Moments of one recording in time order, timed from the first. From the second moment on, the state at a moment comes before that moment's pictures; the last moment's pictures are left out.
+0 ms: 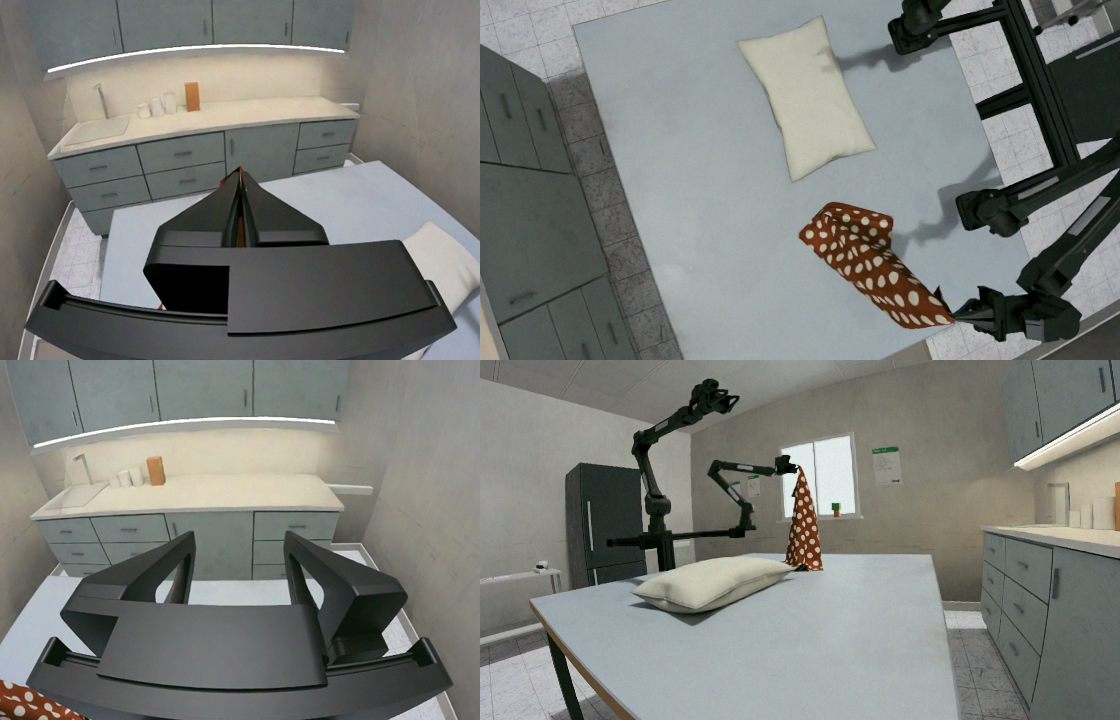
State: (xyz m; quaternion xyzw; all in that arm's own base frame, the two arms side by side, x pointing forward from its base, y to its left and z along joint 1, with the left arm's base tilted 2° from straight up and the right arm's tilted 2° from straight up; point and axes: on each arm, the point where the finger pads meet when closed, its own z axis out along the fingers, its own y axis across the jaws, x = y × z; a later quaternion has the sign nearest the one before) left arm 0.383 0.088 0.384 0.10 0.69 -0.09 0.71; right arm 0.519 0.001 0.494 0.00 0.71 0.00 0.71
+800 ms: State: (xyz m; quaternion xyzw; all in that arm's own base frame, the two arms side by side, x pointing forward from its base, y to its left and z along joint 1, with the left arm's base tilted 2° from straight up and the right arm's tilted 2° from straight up) left arm 0.383 0.097 0.384 0.10 0.69 -0.09 0.71; right arm 0.519 0.001 0.494 0.00 0.71 0.00 0.71
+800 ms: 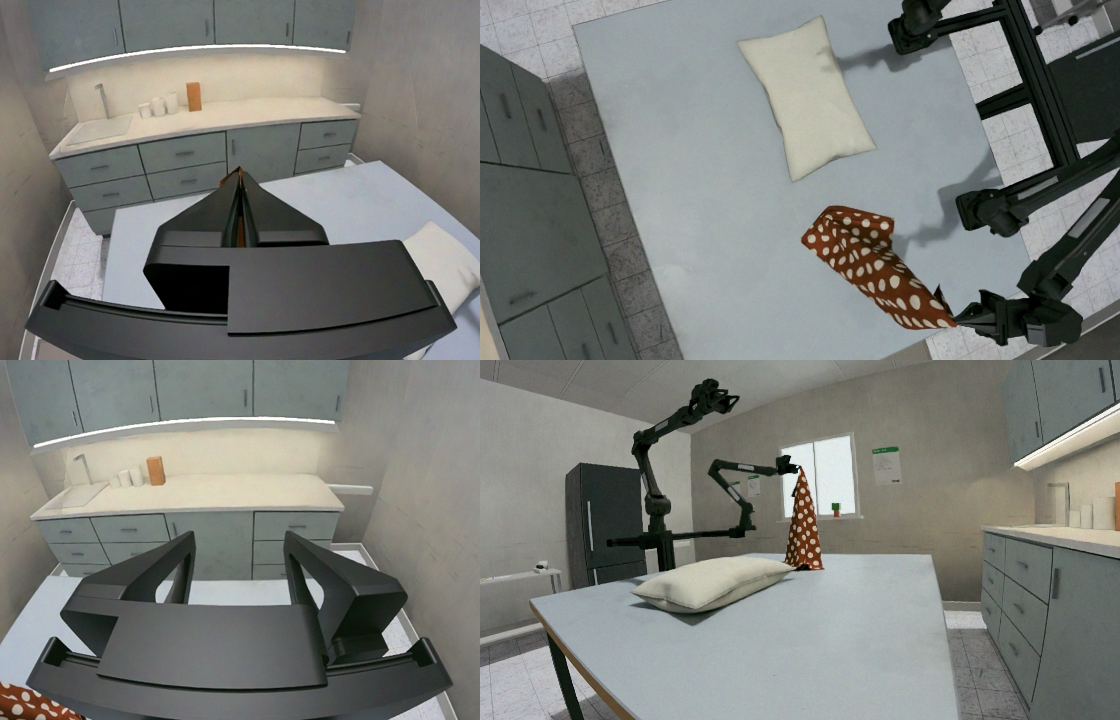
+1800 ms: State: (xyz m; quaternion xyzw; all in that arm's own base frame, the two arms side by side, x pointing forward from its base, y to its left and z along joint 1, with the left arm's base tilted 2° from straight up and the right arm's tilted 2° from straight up) left arm 0.381 0.136 0.383 0.07 0.70 -0.06 0.71; right arm 0.519 0.001 0.494 0.00 0.71 0.00 0.71
